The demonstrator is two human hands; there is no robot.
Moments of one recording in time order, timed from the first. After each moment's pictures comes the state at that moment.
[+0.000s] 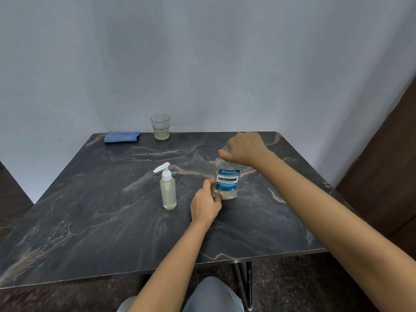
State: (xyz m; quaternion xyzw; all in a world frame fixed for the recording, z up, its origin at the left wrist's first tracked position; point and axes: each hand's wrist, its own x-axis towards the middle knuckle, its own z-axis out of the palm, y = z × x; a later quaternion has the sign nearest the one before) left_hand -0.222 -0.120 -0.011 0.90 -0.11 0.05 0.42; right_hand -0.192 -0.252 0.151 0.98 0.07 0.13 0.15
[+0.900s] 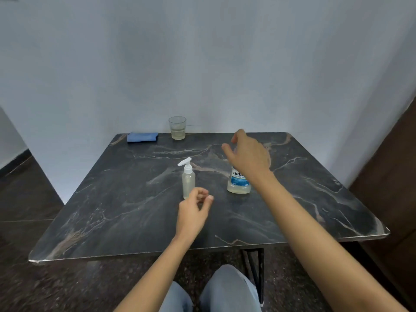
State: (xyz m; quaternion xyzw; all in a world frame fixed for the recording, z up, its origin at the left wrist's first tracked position) left_hand -0.277 -0.023 -0.001 0.82 -0.10 0.10 0.56; right_hand -0.252 -0.183 0.143 0.94 -0.06 0.29 -0.15
